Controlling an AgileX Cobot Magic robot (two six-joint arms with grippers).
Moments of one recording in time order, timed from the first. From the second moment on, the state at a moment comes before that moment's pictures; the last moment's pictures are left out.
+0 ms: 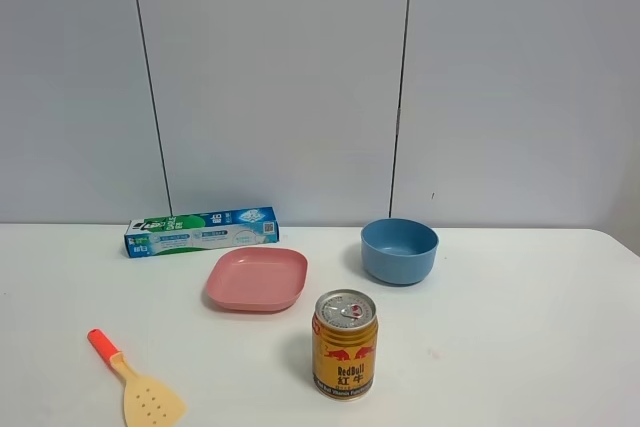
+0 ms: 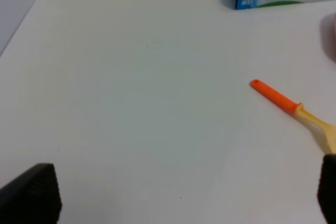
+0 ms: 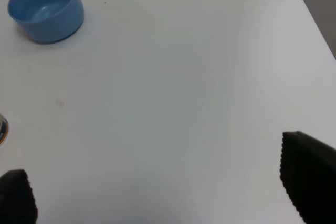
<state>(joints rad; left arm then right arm) 0.08 0.00 -0.51 0.03 1.05 -0.04 0.05 0.00 -0.50 0.02 1.07 0.08</state>
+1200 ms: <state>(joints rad) 0.08 0.00 -0.51 0.03 1.05 -0.04 0.05 0.00 -0.50 0.02 1.07 0.08</state>
